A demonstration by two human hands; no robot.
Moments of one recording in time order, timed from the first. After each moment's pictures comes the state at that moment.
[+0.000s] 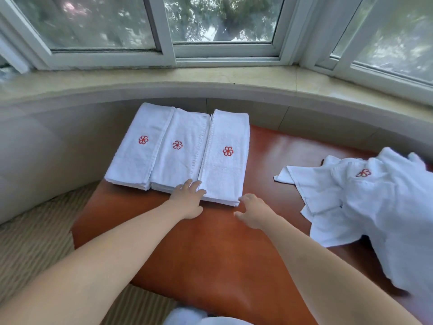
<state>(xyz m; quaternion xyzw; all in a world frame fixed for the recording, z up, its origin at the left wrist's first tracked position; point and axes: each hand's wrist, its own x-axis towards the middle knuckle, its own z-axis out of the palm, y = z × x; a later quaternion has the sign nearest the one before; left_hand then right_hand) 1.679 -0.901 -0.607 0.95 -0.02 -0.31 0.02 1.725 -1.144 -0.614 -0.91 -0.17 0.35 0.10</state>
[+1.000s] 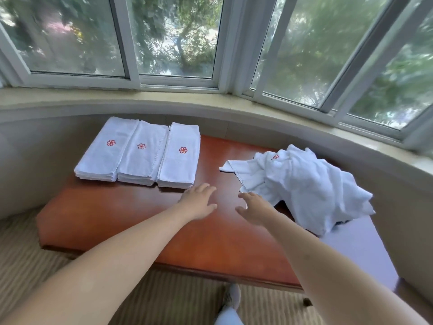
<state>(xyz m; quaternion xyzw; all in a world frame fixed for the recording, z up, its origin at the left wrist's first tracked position) 1.524 -1.098 -0.514 0.97 -0.08 -0.16 0.15 1.541 -1.323 -0.485 -0.96 -0.11 0.22 0.08</state>
